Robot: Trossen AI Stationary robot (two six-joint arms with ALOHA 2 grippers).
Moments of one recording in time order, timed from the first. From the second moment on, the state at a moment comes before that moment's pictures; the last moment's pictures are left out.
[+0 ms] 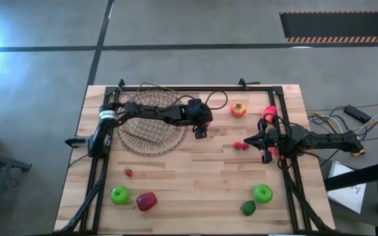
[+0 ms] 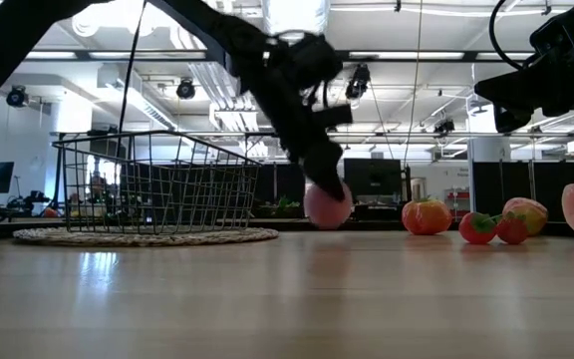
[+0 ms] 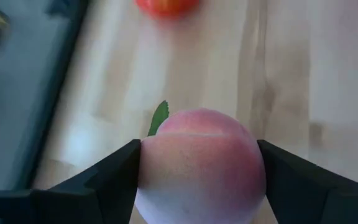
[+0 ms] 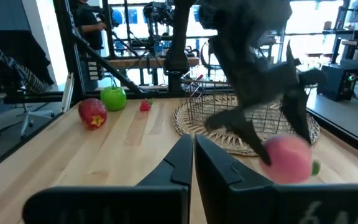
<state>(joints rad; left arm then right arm) 0.19 2.03 1.52 -0.29 -0.29 0.24 0.02 0.06 0.01 0.01 0.00 0.03</state>
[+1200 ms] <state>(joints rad) 0.13 1.30 0.79 -0.35 -0.98 0.17 0.02 0.06 0.01 0.01 0.00 0.03</state>
